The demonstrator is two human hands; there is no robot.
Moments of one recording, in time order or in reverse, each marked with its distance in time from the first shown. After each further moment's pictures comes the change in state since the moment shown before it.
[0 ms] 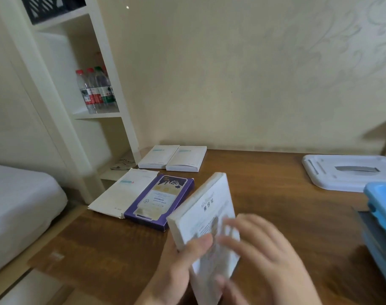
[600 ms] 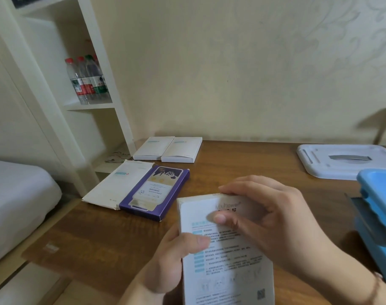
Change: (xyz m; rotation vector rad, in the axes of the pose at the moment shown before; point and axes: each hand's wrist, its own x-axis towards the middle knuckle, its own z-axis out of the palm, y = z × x) left_hand -0.004 0.025 0.001 -0.212 -0.488 -0.020; right_hand 0.043 0.015 -0.024 0.179 -0.008 0.116
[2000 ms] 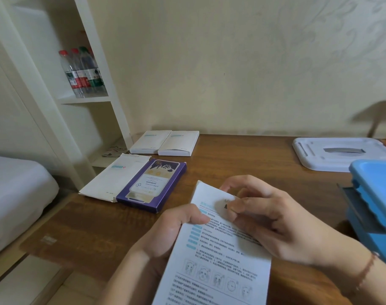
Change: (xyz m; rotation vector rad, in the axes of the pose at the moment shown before) left_hand 0.007 0.029 -0.003 0.136 -0.095 -0.534; right_hand -0.016 0.037 -0.008 0.180 -0.396 -0.157
